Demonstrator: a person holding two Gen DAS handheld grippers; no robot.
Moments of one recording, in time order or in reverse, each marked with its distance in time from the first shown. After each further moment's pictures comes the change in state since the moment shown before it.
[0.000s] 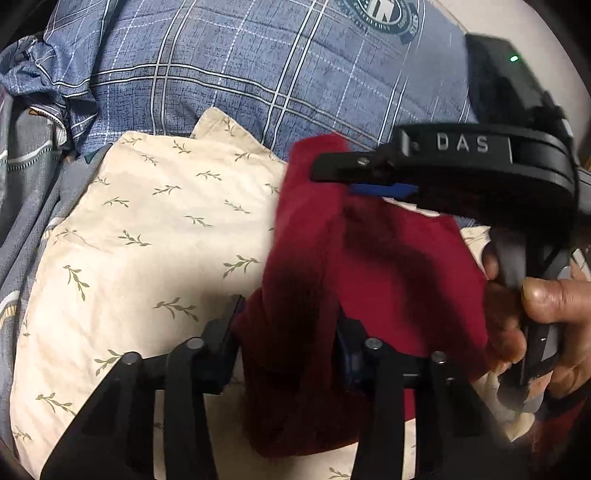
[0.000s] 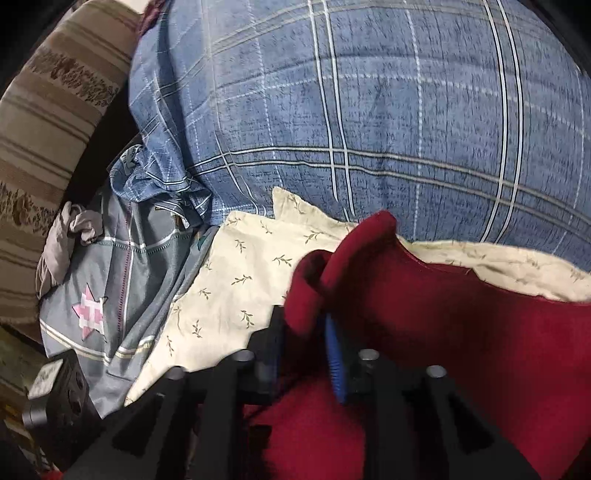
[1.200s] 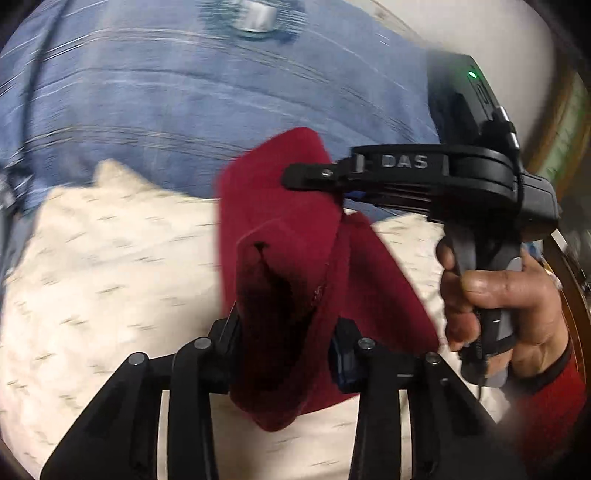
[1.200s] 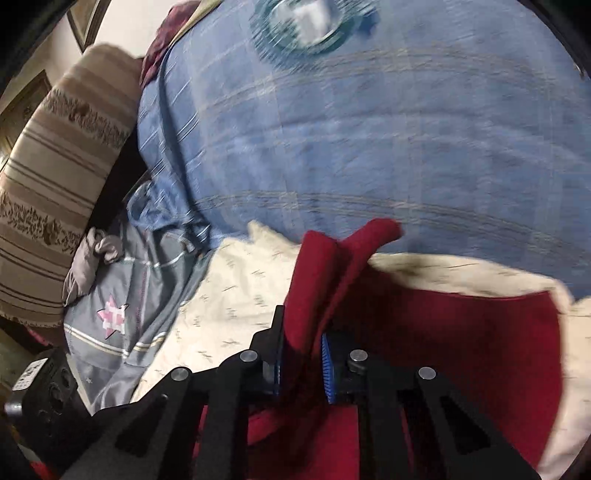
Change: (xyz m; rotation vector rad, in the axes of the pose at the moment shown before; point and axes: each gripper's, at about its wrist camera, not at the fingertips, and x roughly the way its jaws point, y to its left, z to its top) left arm -0.025 -0.141 0.004 0.173 -0.001 -0.125; right arm -0.122 -0.075 -0.023 0.004 -0.139 -0.003
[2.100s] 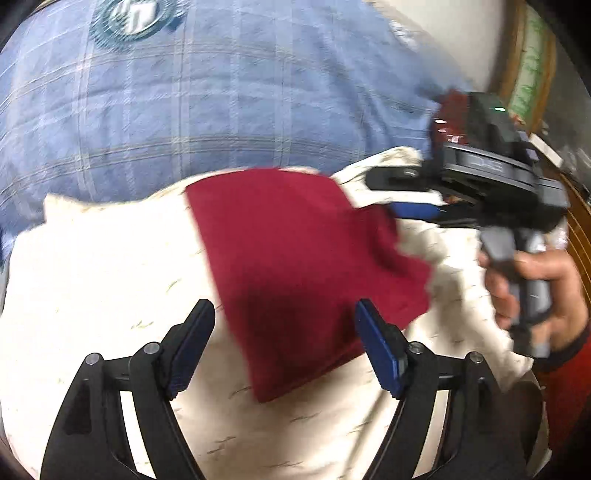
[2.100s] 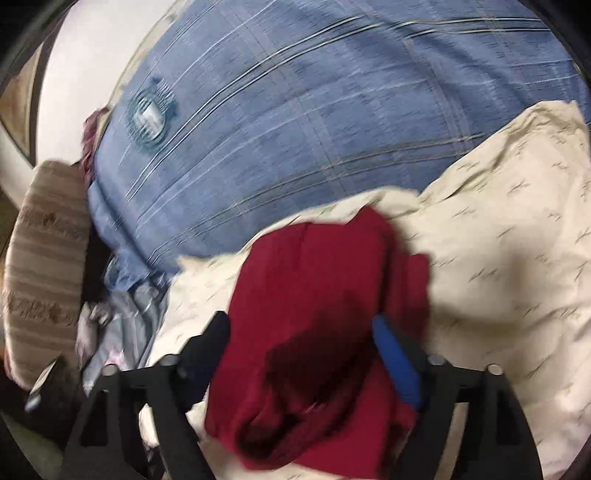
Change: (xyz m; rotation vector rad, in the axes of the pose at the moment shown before) left arm 0.042 -0.038 -0.016 0.202 0.095 0.053; right arm -0.063 -0.121 -0.090 0.353 -0.035 -0.024
